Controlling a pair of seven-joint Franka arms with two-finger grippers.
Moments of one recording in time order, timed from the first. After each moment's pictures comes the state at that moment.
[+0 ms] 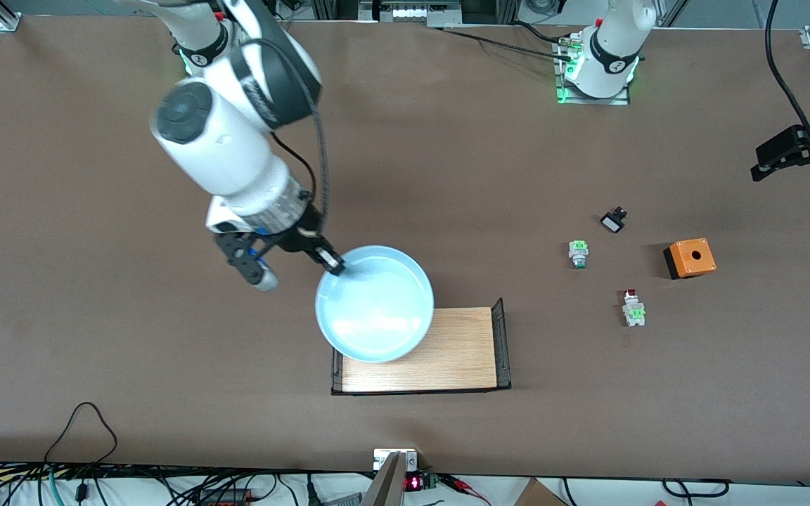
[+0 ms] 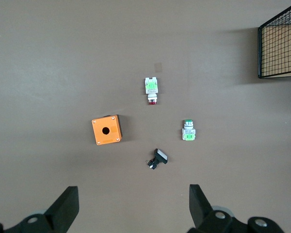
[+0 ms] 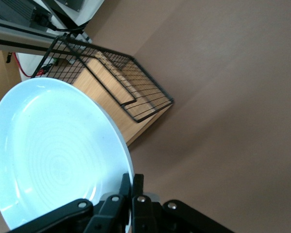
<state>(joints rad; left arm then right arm) 0.06 0.02 -0.01 -1.52 0.00 1.55 0.06 0.58 0.47 -0.12 -1.30 0.25 2.01 1.13</state>
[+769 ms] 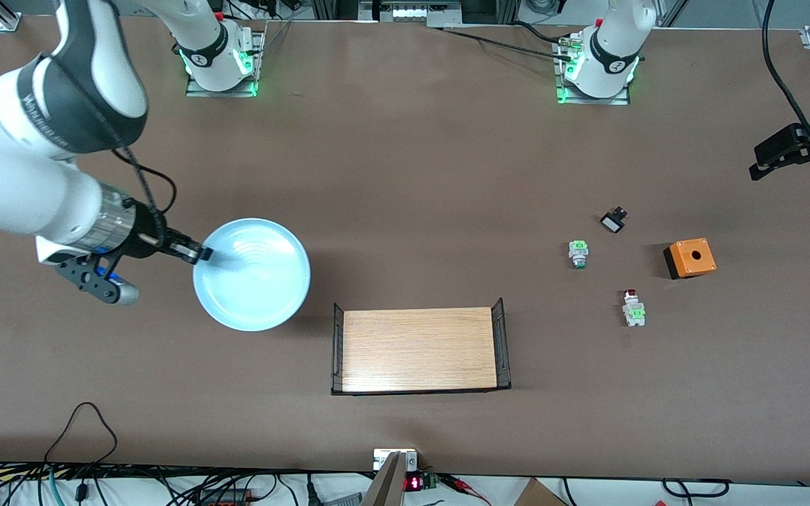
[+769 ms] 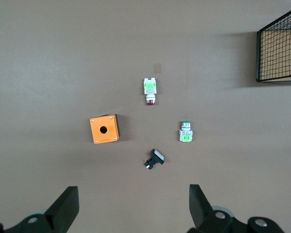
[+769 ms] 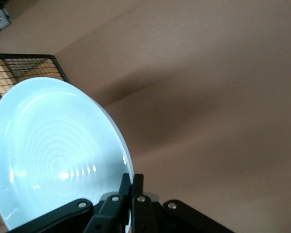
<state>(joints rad) 0.06 0.02 -0.02 -1.52 0.00 1.54 0.02 0.28 0.39 -0.13 -1.38 0.30 1.69 0.53</state>
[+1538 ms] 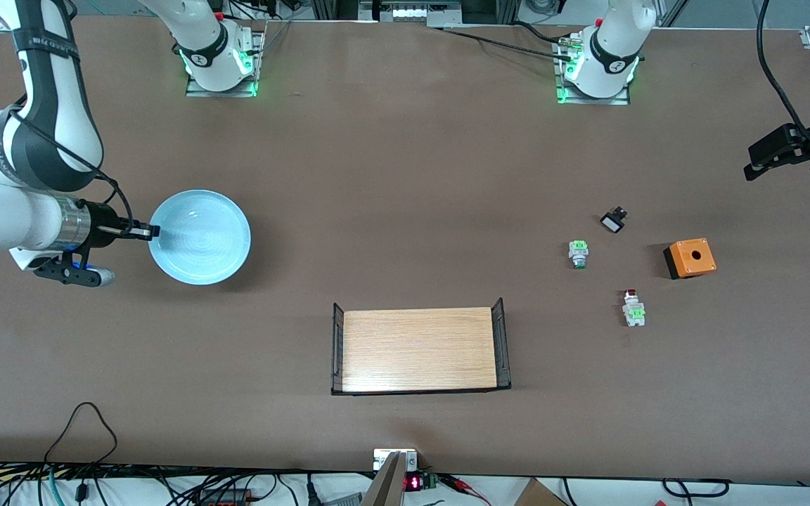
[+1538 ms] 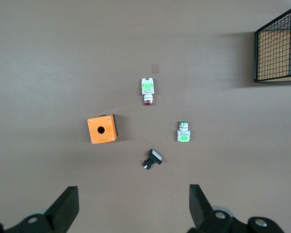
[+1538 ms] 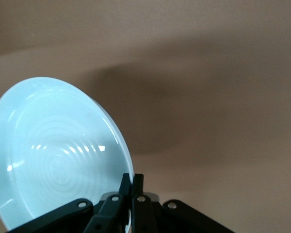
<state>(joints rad) 0.05 0.02 -0.02 -1.52 0.00 1.54 0.01 0.11 0.32 -0.14 -1.72 0.18 1.74 0.09</state>
